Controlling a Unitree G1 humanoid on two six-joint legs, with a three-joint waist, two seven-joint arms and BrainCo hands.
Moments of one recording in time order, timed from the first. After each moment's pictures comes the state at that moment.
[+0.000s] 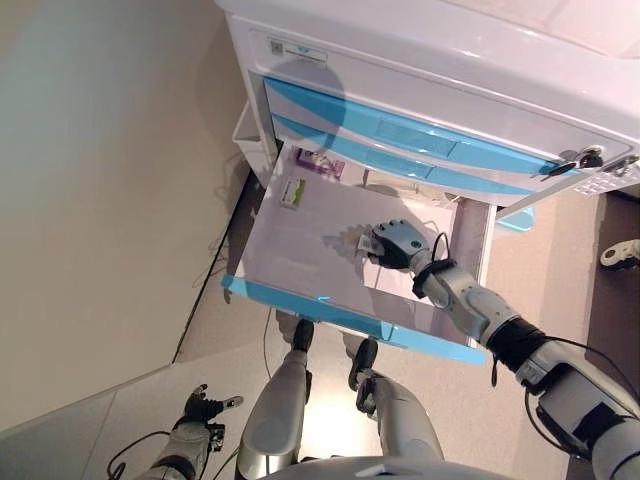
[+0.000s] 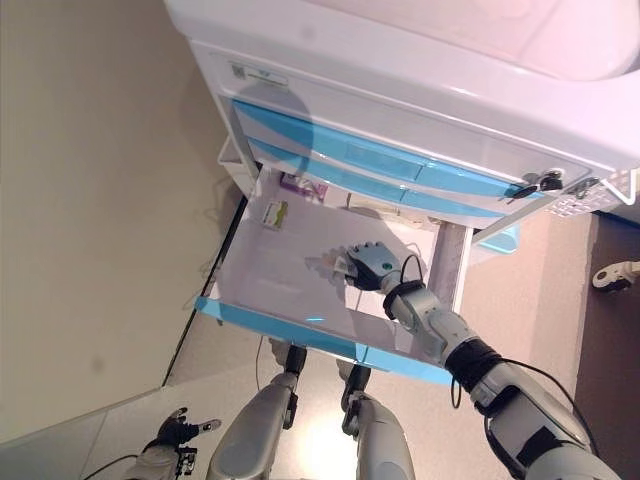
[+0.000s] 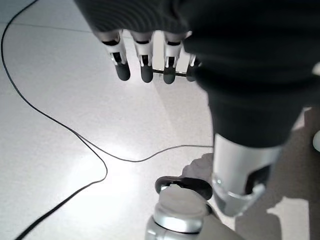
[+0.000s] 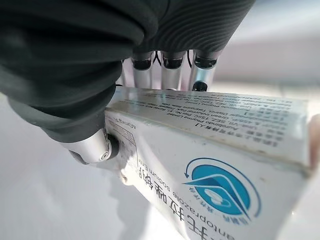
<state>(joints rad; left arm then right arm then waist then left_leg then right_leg) -0.08 0.30 -0.09 1.24 -0.10 -0.09 0.18 -0.59 -0.57 0.67 0.36 -0.67 -0.05 -0.14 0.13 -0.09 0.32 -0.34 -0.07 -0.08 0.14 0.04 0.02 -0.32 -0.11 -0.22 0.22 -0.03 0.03</state>
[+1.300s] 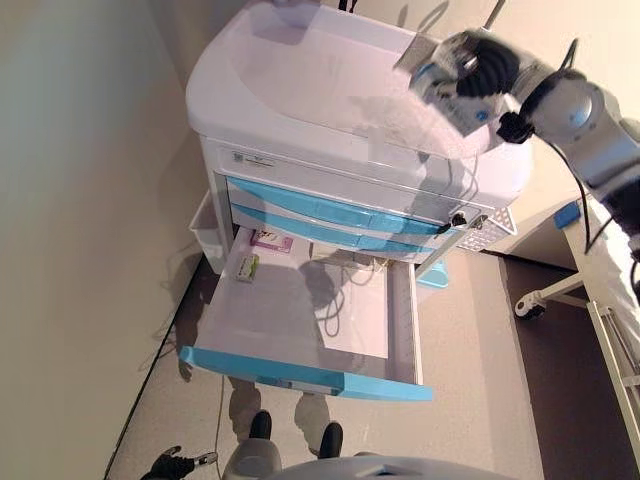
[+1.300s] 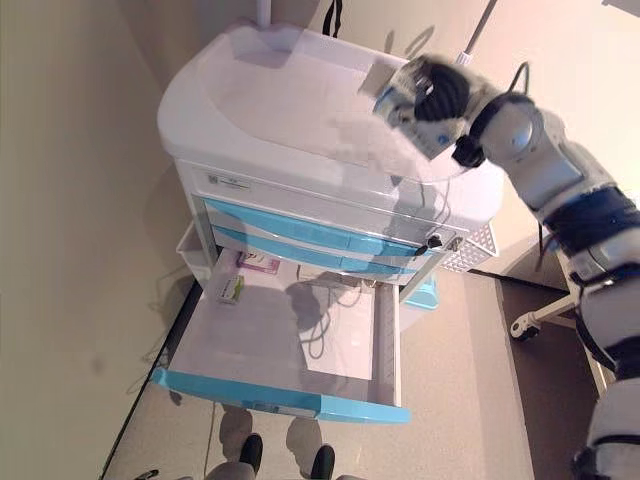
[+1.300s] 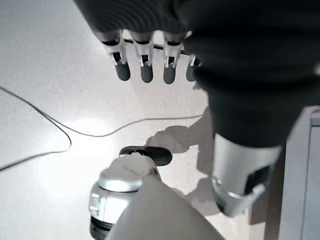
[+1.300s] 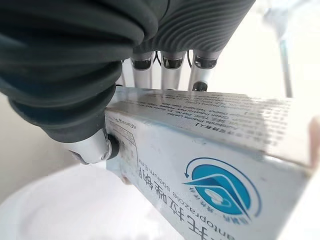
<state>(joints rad) 0.06 0.36 -0.04 1.31 -0.14 -0.07 0.04 -1.33 -0.90 0.81 0.68 0.08 -0.08 0.05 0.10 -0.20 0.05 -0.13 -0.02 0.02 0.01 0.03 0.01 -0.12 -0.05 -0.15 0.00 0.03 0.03</state>
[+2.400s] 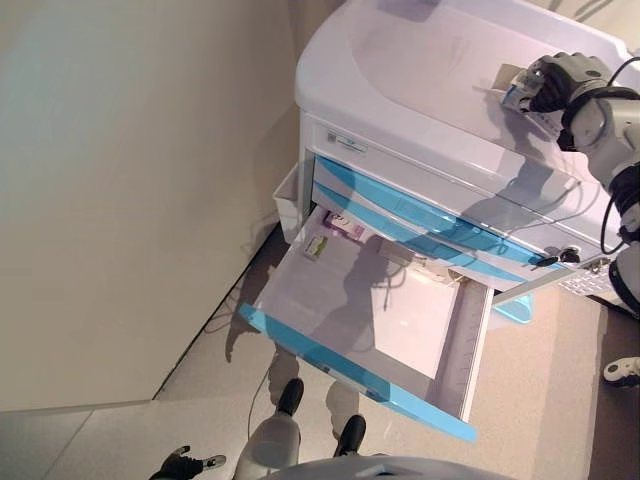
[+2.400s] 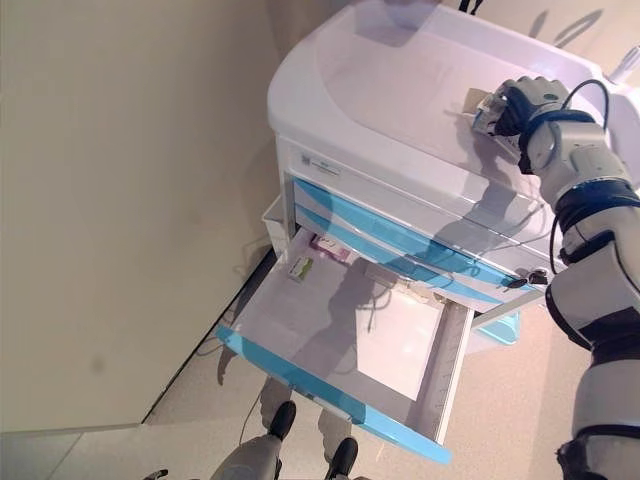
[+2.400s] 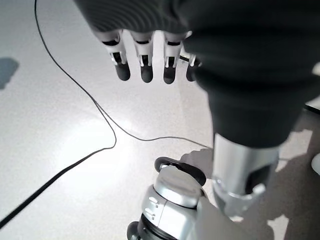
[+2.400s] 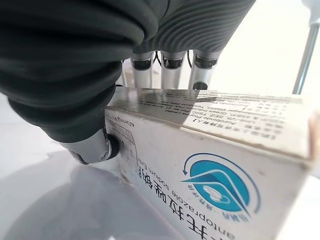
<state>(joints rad) 0.05 0.35 -0.15 1.31 -0.18 -0.09 0.06 -1.40 -0.88 0.92 1.18 -0.33 -0.09 -0.05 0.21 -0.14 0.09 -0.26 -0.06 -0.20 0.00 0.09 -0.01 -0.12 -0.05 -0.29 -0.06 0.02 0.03</state>
